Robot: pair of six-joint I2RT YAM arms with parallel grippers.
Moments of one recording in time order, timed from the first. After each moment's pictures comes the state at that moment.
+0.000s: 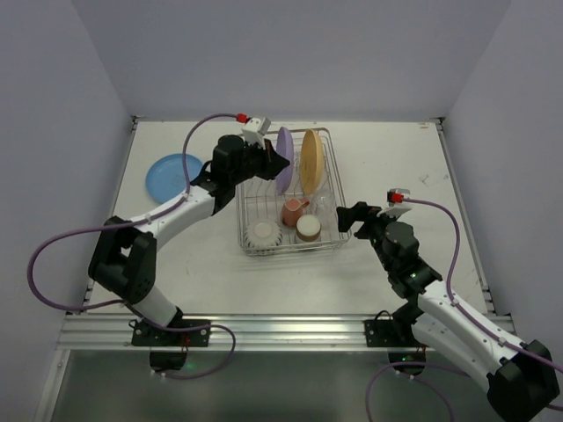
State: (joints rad) left arm -0.51 1.61 1.12 0.25 0.29 -0.38; right arm 0.54 0.73 0.34 0.22 0.30 0.49
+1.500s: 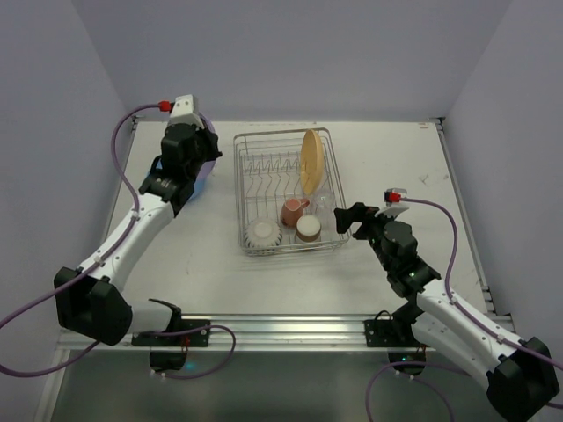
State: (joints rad) left arm -0.32 1.31 1.15 -0.04 -0.16 -0.36; right arm 0.54 0.75 0.34 0.23 0.27 0.49
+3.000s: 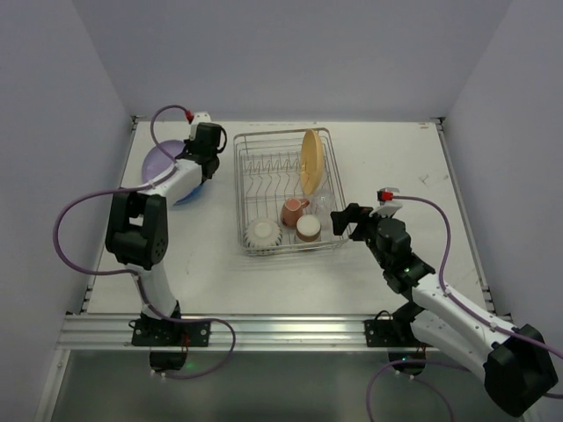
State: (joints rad) left arm -0.24 1.86 1.34 -0.18 -0.56 -0.25; right arm 0.54 0.83 0.34 0.24 0.24 0.49
